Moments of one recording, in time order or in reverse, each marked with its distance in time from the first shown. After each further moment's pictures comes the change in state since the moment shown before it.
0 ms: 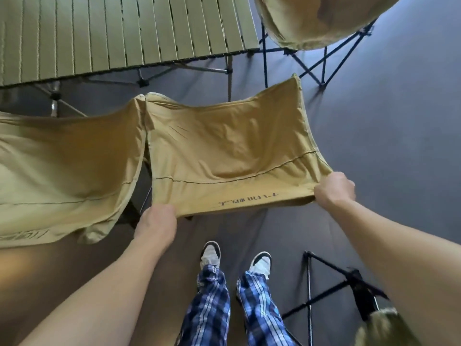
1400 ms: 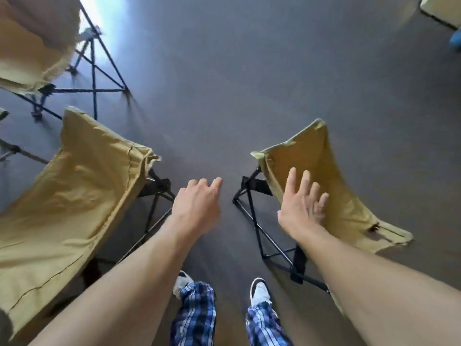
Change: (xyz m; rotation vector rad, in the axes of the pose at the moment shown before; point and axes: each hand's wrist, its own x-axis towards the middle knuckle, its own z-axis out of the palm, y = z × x) left_hand -0.166 0.269 0.049 0.497 0.162 1.212; right_hand -0.175 0.300 0.022 -0.190 0.105 0.393
